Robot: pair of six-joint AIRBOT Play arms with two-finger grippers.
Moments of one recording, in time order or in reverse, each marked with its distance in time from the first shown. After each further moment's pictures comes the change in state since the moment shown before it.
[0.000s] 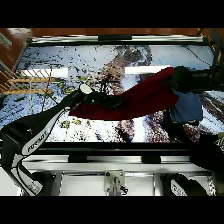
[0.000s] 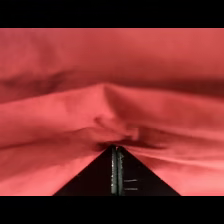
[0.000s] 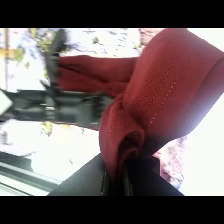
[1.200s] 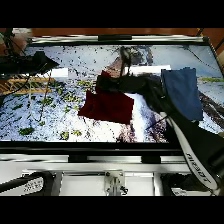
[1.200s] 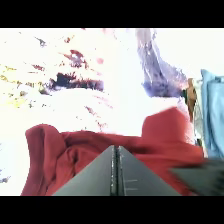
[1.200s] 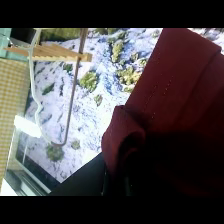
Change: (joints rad) left arm 0.620 0.552 0.001 0.361 -0.233 -0.121; right arm 0.618 -0.523 0.000 0.159 0.775 0.011
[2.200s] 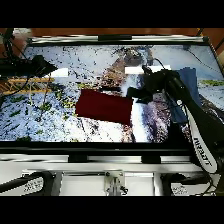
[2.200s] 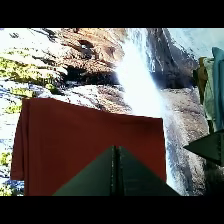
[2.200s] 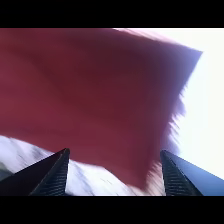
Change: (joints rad) left arm 0.011 0.007 -0.003 0.025 -0.059 0.031; right arm -0.320 -0.040 -0.019 -0.317 -0.583 0.055
